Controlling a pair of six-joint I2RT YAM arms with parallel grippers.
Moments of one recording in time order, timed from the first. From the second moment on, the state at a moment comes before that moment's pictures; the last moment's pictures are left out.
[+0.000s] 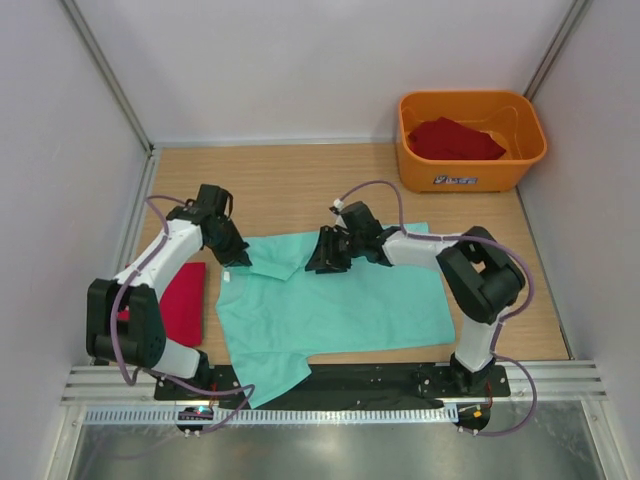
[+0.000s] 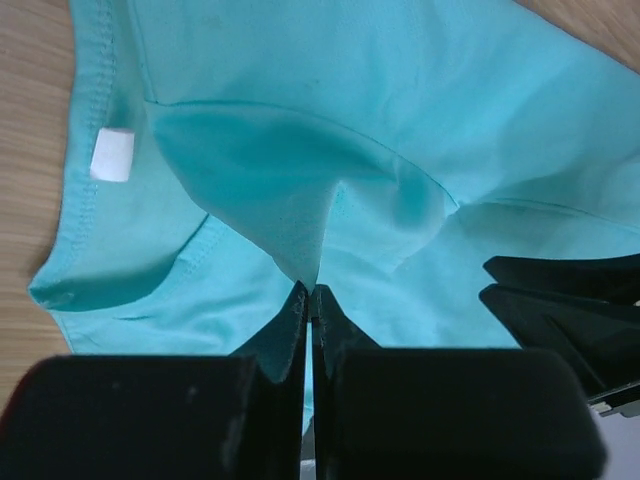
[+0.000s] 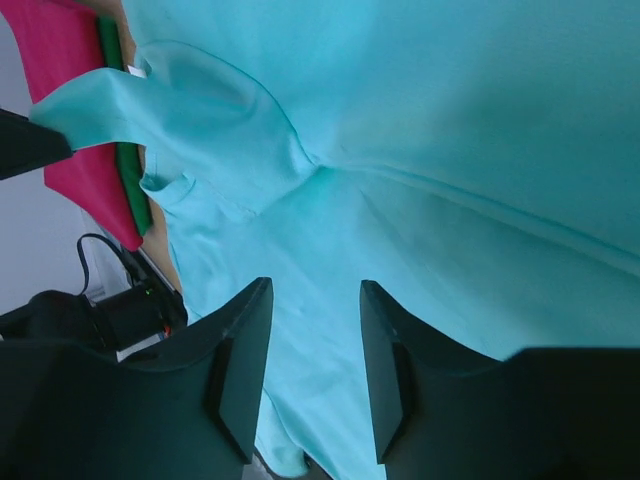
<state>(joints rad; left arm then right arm) -0.19 1.43 1.04 -0.81 0.16 -0.74 0.61 1.75 0.96 -0.01 -0.47 0.74</state>
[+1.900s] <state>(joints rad) -0.19 1.46 1.00 -0.80 0.16 -0.62 0.80 2.04 1.20 -0.01 -0.41 0.99</state>
